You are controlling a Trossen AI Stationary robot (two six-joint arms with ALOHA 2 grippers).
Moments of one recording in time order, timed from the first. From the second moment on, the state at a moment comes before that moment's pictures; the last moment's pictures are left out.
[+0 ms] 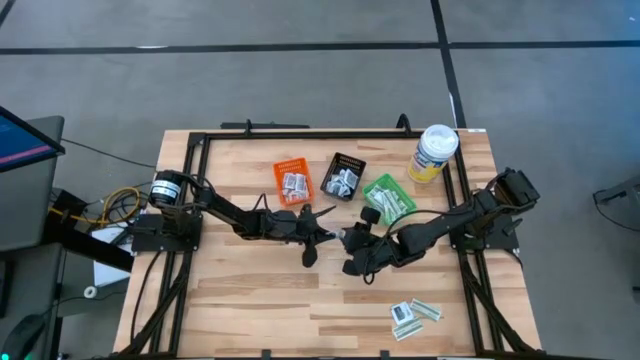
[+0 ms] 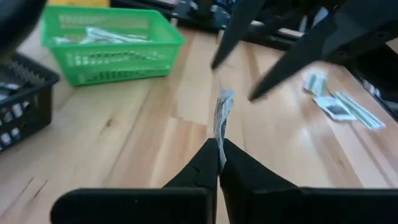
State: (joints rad) left arm -0.15 1.72 0.72 0.84 -0.12 -0.22; right arm 0.39 1.66 0.98 -0.22 0.73 0.33
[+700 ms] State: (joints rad) left arm -0.16 1.72 0.72 0.88 -0.07 -0.02; right arm 0.39 1.66 0.98 -0.14 0.59 0.34
